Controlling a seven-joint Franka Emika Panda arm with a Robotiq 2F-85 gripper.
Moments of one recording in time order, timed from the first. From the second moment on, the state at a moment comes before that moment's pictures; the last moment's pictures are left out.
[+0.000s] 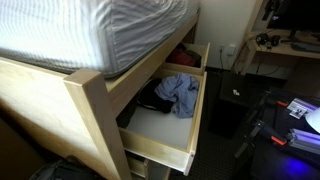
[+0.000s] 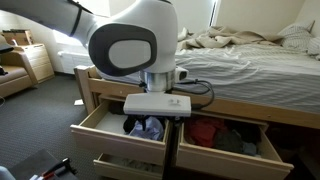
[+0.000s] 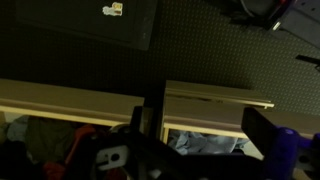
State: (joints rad) arm -0.21 -0.42 -0.46 -2.49 -0.22 2.20 -0.99
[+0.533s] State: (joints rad) arm -0.10 -0.38 -0.30 -2.64 -0.17 2.32 -0.88
